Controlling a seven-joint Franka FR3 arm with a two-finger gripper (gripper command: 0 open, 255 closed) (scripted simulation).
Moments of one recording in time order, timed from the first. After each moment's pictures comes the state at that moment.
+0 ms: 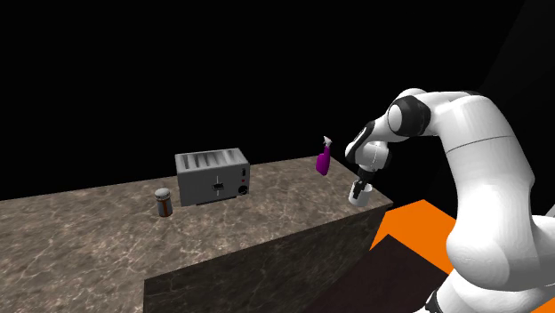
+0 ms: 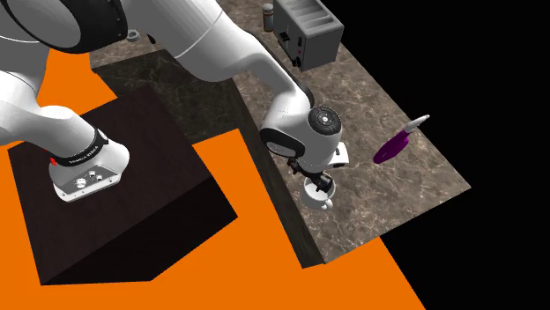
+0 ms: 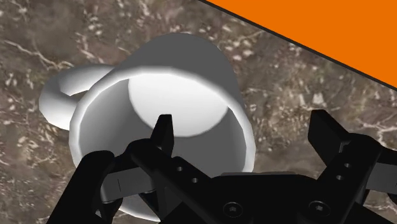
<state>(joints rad) -0.46 0.82 -0.28 -1.75 0.39 2.53 -1.19</state>
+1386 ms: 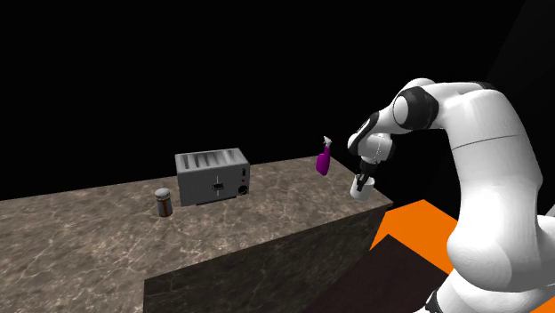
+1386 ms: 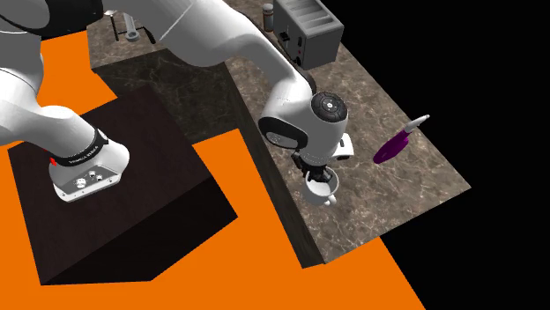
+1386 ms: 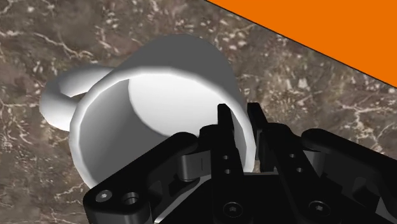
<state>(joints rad) -0.44 0.74 -0.31 -1.78 0.36 2.48 -1.17</state>
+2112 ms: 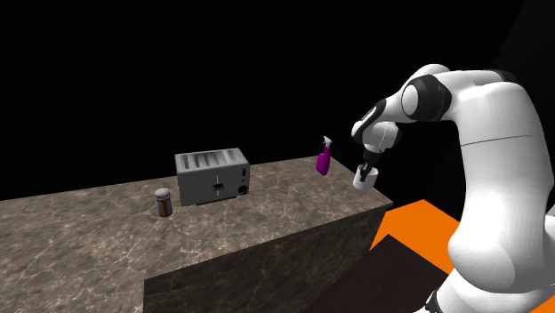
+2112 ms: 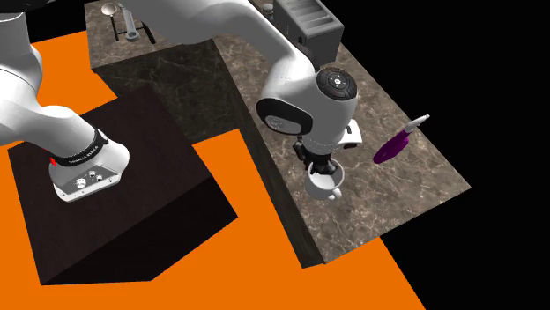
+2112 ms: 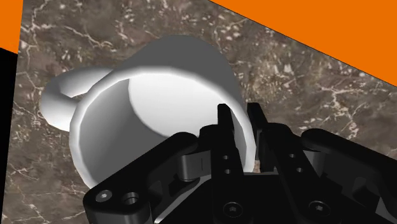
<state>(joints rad) -0.41 0.63 -0.35 -1.80 0.32 2.39 -1.15</state>
